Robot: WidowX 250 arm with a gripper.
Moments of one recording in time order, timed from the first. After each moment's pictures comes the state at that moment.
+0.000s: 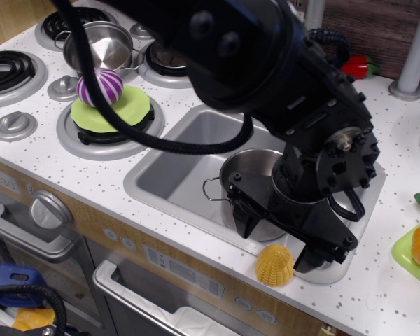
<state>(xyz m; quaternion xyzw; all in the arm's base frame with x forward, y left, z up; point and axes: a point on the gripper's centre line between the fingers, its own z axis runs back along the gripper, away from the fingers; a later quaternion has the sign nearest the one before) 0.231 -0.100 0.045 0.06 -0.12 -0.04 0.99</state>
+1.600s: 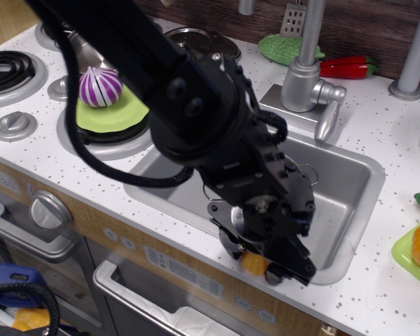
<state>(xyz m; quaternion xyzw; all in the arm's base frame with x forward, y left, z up) 0.232 -0.082 0.002 0.03 -0.17 -0.08 0.98</state>
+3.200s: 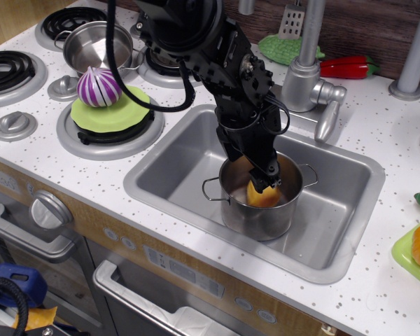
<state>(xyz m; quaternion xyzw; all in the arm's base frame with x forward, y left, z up) 0.332 -0.024 0.011 0.03 -0.20 -0.26 0.95</state>
